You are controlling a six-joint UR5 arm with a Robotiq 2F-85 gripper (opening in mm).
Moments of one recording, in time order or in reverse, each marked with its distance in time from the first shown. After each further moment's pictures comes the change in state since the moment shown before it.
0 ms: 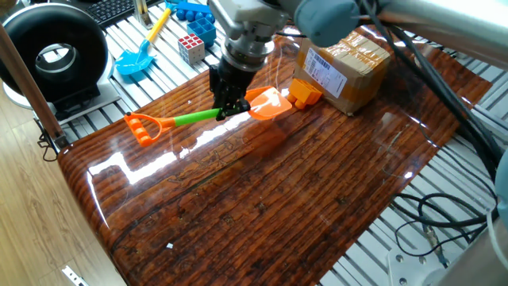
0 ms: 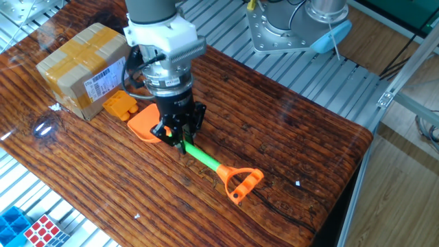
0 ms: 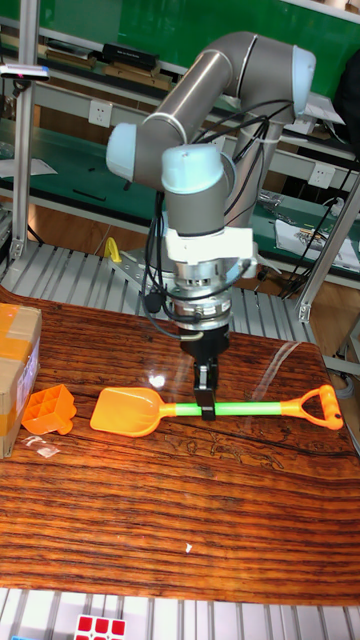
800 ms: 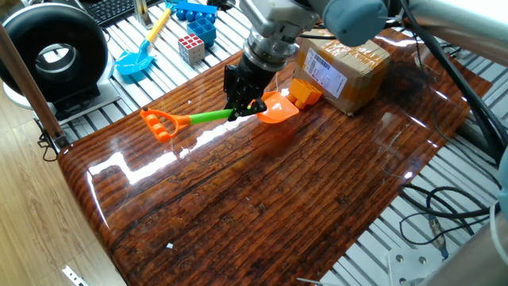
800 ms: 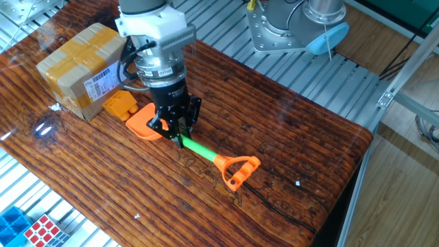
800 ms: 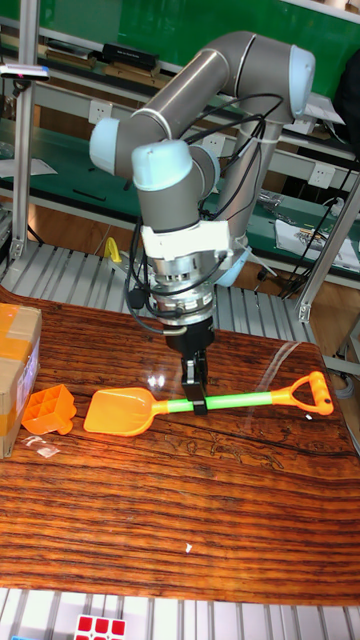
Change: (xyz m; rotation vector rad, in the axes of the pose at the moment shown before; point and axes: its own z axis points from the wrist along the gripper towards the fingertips) arm 0.010 0.003 -0.007 -0.007 -0.066 -0.022
